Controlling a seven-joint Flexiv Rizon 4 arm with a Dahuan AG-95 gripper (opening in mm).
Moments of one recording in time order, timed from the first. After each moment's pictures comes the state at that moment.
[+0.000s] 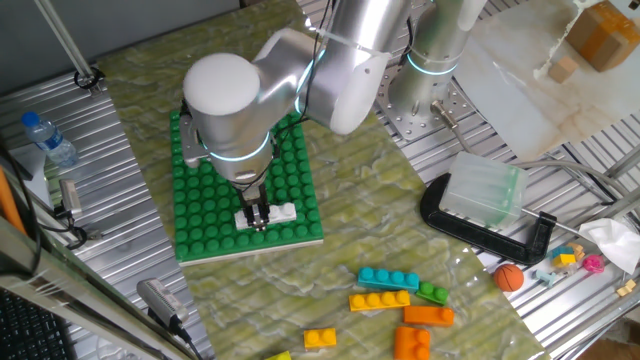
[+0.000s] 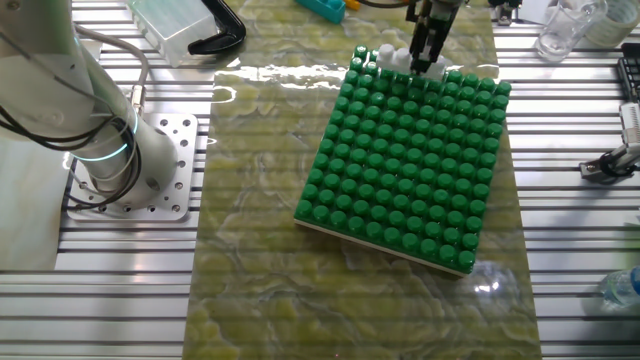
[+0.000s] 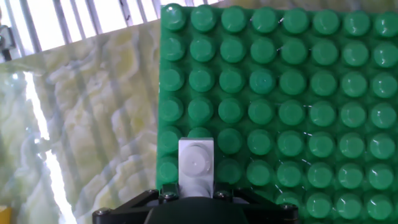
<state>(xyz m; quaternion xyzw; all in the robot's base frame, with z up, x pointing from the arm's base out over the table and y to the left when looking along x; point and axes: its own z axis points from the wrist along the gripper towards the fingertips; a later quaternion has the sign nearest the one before) 0.544 0.166 0.094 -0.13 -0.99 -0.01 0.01</state>
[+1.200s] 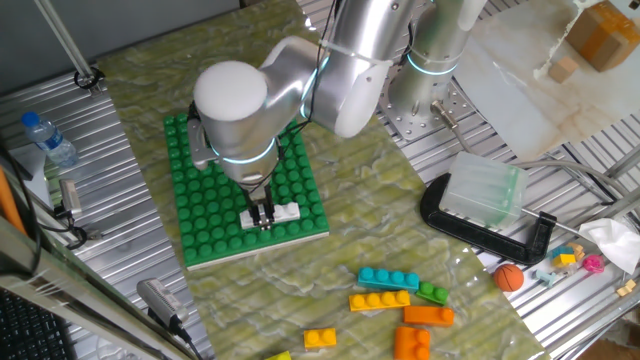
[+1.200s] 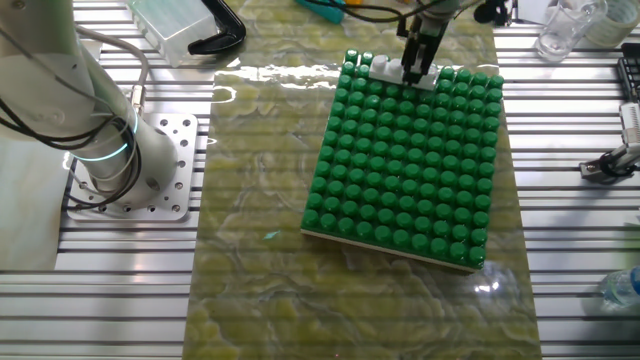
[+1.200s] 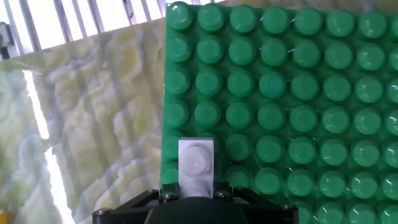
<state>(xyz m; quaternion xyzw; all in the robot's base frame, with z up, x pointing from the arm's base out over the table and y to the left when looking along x) 0.532 0.157 0.077 -0.13 -0.99 -0.04 0.01</state>
